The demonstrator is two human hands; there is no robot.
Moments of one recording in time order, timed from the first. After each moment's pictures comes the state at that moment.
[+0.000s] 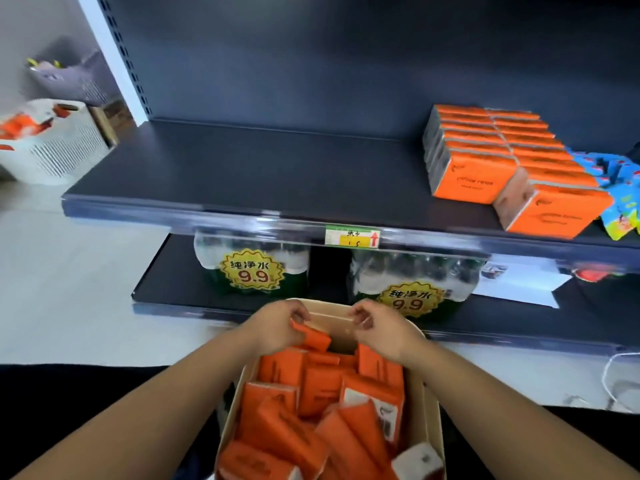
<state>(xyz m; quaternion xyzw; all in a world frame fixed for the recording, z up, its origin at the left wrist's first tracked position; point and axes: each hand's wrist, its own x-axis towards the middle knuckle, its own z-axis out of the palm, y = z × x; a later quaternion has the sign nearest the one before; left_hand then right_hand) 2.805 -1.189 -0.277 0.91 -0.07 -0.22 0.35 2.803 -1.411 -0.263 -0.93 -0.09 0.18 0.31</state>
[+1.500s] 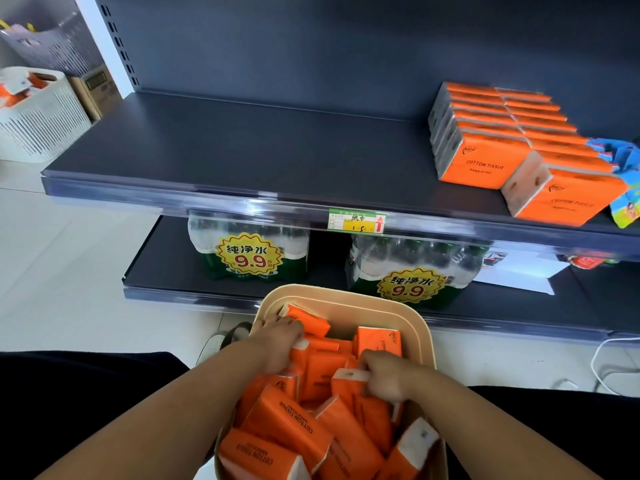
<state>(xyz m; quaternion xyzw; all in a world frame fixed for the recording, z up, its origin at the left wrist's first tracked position) 2.785 -1.183 -0.333 0.94 -0.15 -0.30 0.12 2.763 -1.417 -0.319 -0.90 -0.06 0.42 0.12</state>
